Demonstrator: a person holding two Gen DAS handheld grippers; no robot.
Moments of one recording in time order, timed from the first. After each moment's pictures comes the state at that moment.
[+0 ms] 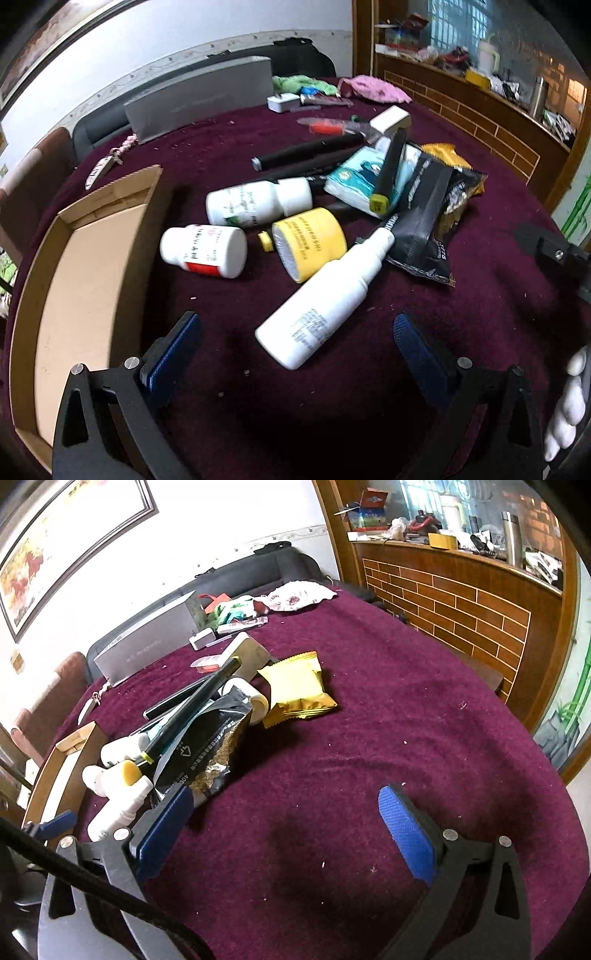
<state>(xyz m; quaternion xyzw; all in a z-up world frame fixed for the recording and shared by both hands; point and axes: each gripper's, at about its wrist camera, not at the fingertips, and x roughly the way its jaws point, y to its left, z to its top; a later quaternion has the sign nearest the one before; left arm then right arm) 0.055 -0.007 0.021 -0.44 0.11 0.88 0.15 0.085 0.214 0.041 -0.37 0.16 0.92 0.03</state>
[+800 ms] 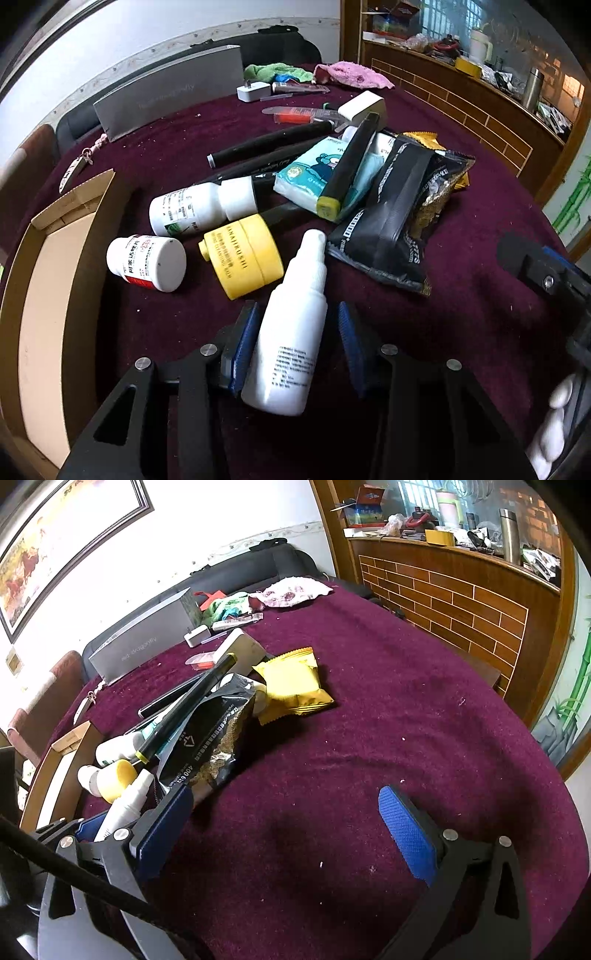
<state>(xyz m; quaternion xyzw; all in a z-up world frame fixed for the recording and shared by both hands) 0.050 0.027 0.019 -0.46 0.10 0.87 0.16 0.083 0.214 0.041 -0.38 0.15 0.91 0.04</state>
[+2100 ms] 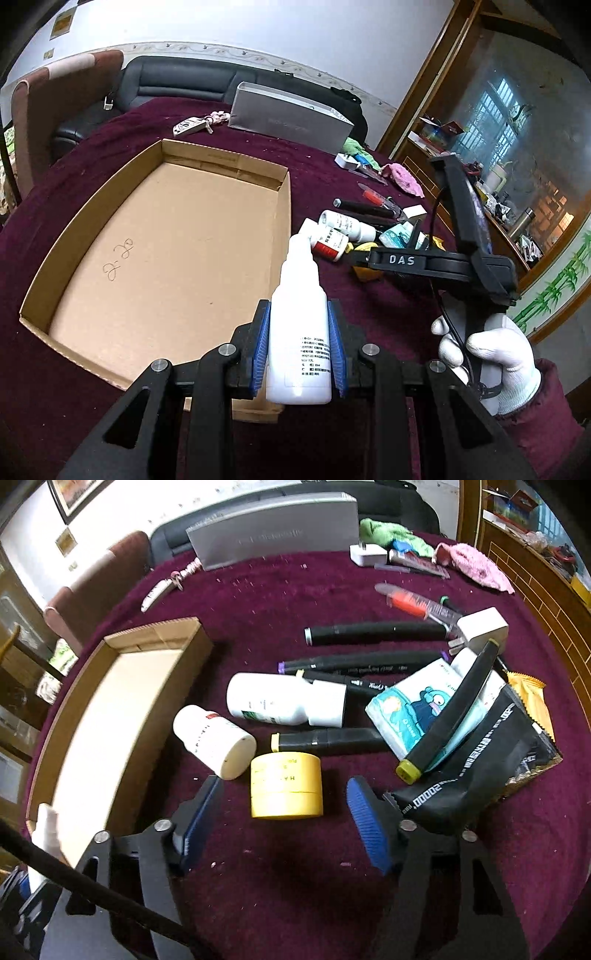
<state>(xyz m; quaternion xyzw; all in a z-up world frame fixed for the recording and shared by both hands) 0.114 -0.174 0.068 -0.40 -0.13 0.90 0.15 -0.010 0.036 0.040 -0.52 0.03 0.84 -0.12</state>
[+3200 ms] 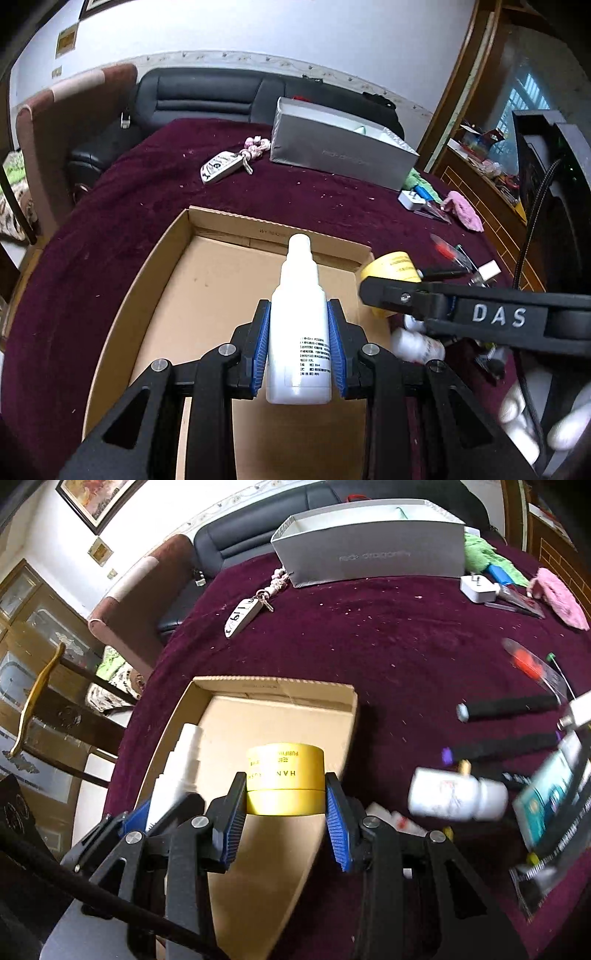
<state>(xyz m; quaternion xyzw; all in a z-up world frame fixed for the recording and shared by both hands) -0.025 -0.215 0.066 -0.40 -0.10 0.91 0.09 -0.068 -0.069 0.085 -0.53 0.09 0.82 -0.21</state>
